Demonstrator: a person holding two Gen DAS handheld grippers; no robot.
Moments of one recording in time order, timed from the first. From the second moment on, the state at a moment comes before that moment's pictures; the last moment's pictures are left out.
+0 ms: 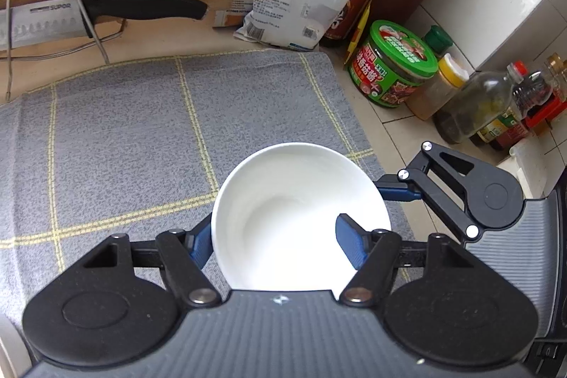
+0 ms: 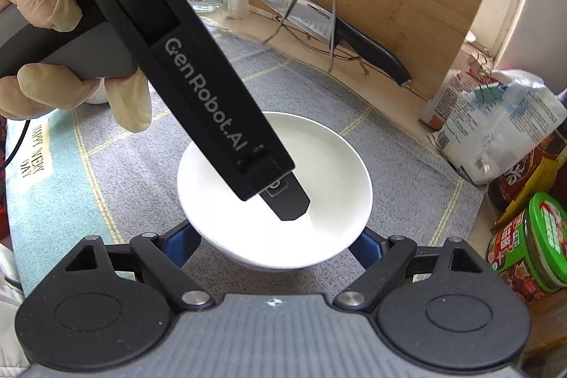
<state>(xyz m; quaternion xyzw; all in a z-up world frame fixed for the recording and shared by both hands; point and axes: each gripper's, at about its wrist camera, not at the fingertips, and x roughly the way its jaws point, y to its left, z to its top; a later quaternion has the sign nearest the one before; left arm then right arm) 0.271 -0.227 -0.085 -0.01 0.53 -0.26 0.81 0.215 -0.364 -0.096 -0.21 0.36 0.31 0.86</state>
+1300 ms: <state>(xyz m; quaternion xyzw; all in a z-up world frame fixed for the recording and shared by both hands) 0.224 0.021 -0.025 -0.03 0.51 -0.15 0.85 0.221 -0.105 -0.045 -0.24 0.33 0.42 0.81</state>
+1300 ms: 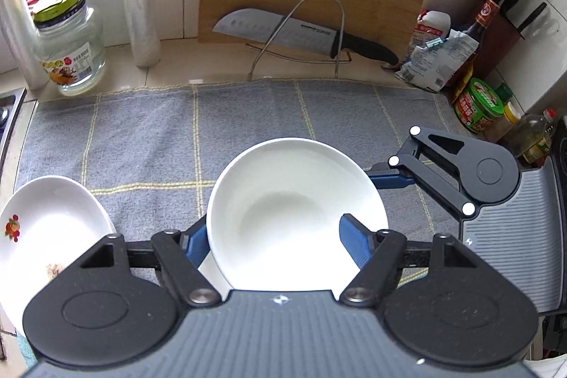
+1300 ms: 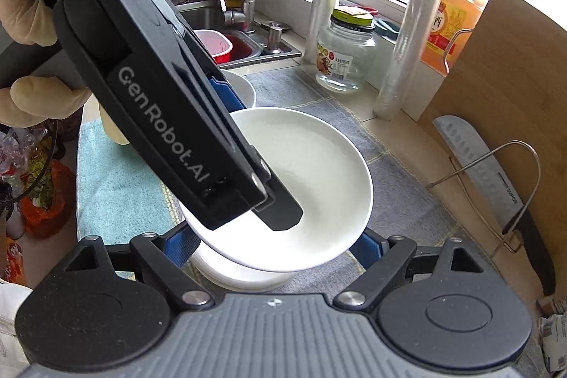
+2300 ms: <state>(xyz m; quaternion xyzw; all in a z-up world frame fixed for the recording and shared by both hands) 0.228 0.027 -0.055 -0.02 0.53 -0.16 0.83 0.224 -0.097 -0.069 -0.23 0.37 0.43 0.79</state>
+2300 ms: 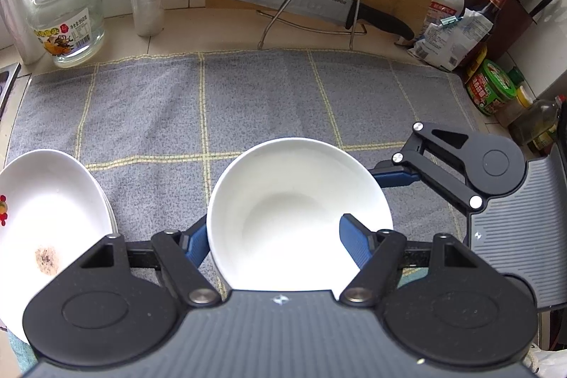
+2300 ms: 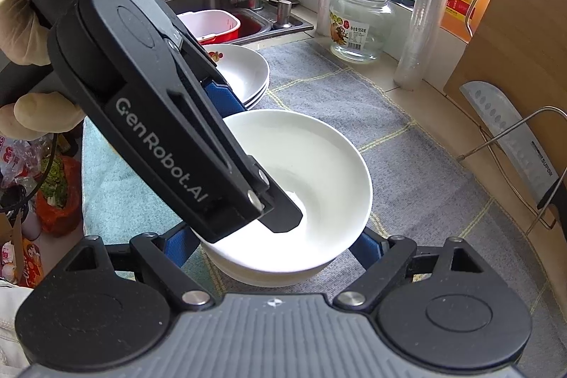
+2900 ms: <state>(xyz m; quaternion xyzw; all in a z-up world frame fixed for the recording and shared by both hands) 0.228 0.032 -0.059 -0.04 0.52 -0.17 0.83 0.224 -0.099 -0.070 -0.22 0.36 0.43 0.80</state>
